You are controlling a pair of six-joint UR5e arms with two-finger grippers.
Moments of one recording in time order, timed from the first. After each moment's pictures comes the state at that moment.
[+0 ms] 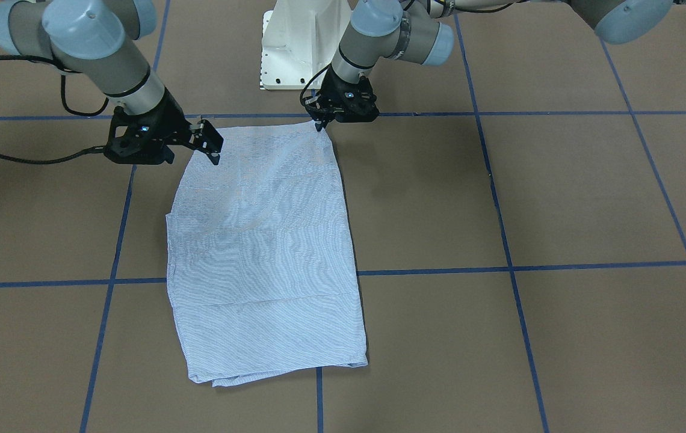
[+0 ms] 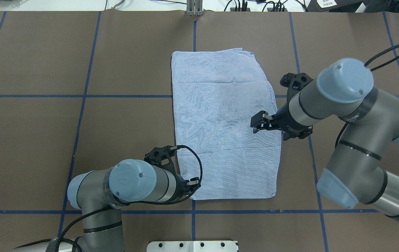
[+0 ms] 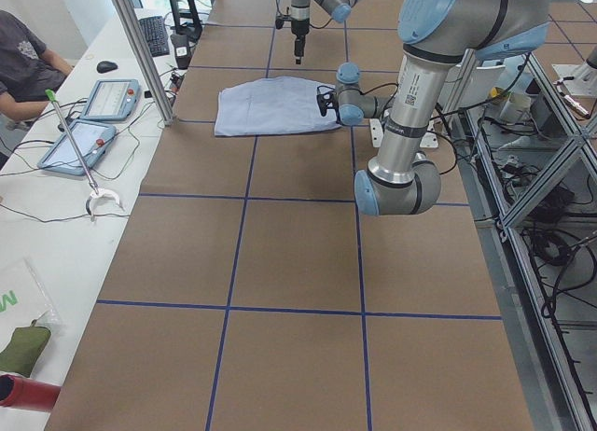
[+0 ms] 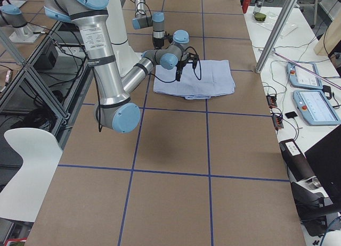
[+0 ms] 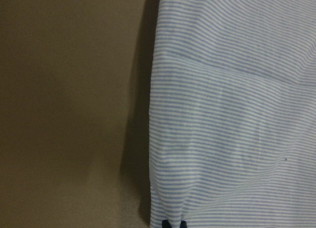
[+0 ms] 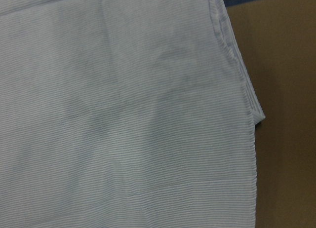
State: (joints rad) left arm -0.25 -2.13 -1.72 -1.99 -1.76 -1.73; right arm 0.62 -1.25 1.96 -1.44 2.03 1.39
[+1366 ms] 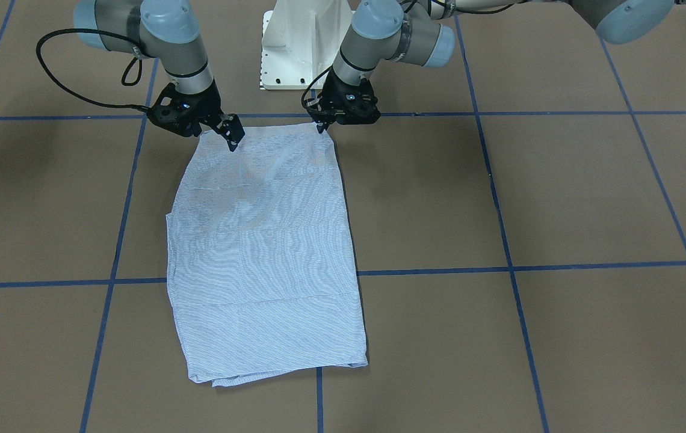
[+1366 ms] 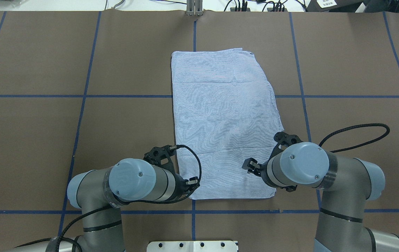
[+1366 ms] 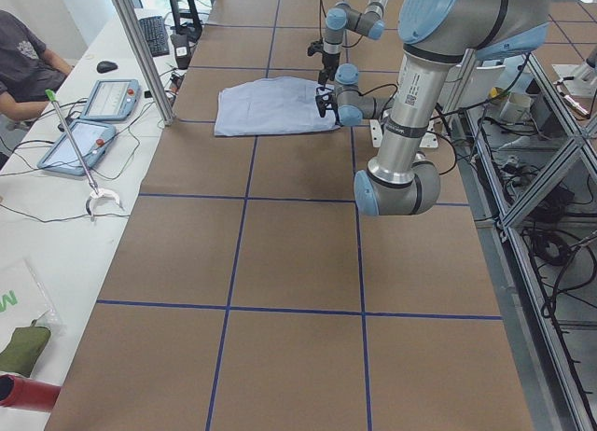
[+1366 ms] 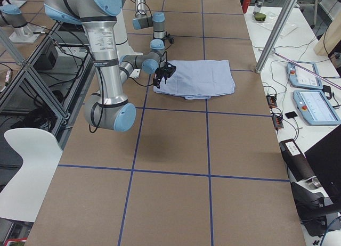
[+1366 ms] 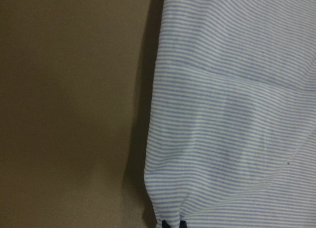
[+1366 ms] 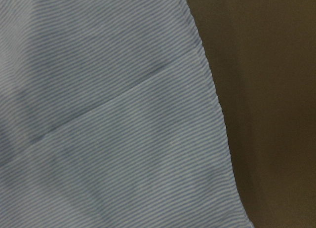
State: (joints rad) left arm -0.25 -2.12 -1.72 -1.99 -1.76 -1.73; right arm 0.34 -1.32 1.97 -1.45 1.75 1.81
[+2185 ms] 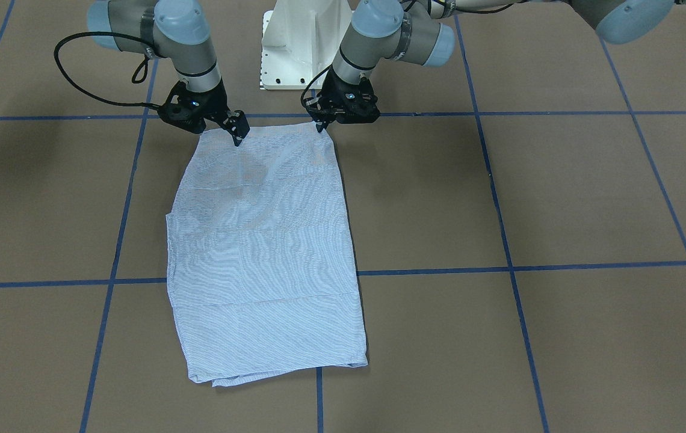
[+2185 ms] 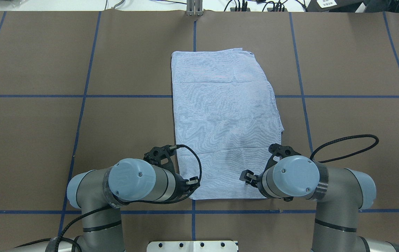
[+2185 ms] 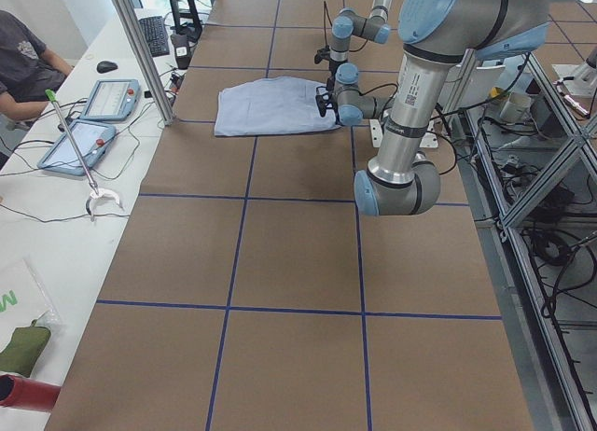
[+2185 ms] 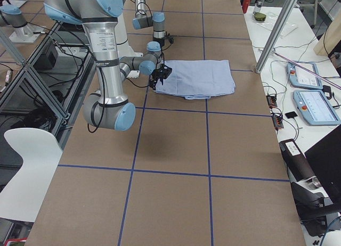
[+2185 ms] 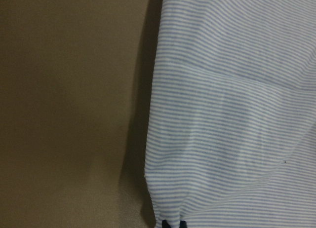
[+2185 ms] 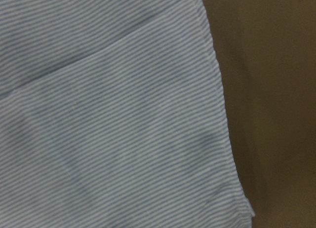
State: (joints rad) left arm -0.25 -2.12 -1.72 -1.99 -1.76 -1.73; right arm 0.29 -1.32 1.95 -1.45 1.73 1.81
